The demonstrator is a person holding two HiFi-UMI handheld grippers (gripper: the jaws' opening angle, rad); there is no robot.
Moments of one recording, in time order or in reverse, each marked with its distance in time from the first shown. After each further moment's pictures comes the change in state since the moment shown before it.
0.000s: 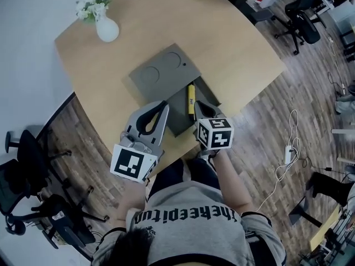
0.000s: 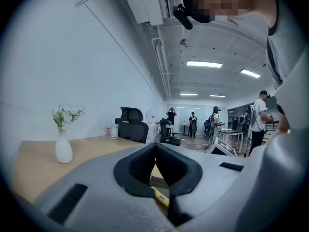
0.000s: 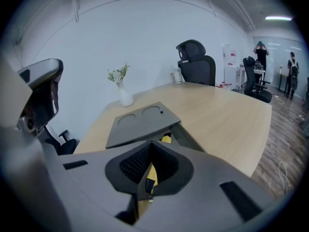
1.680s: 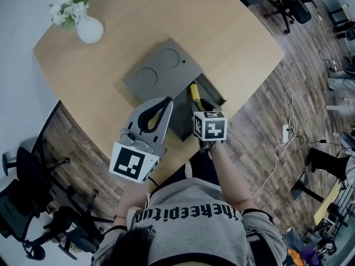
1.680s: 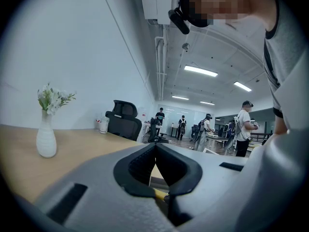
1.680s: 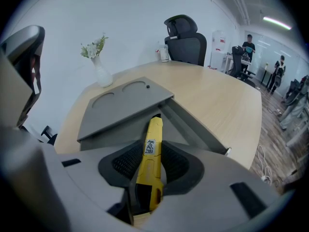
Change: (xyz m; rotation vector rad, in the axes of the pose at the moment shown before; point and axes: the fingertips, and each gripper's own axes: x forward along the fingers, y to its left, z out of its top) left arm 0.032 0.047 -0.020 -0.088 0.004 -0.164; right arm 0.054 -0.014 -0.038 0.080 0.244 -0.213
